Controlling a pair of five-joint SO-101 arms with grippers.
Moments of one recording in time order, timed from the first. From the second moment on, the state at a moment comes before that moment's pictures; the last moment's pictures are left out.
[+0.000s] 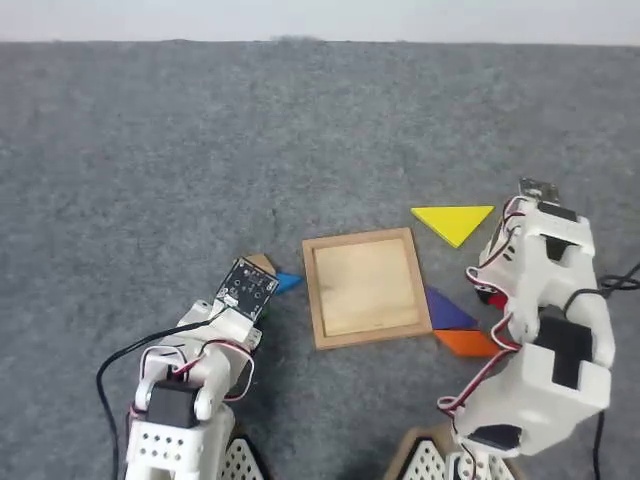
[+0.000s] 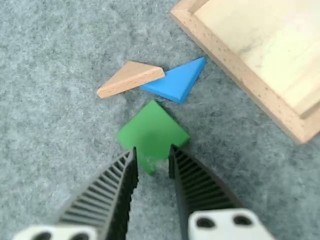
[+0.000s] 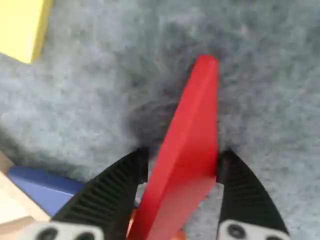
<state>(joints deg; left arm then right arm) 2.6 -102.5 97.1 72.0 -16.5 14.4 10.4 28.5 66.1 1.8</state>
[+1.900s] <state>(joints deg) 2.6 -102.5 97.1 72.0 -16.5 -26.2 -0.7 30.2 54.1 16.0</state>
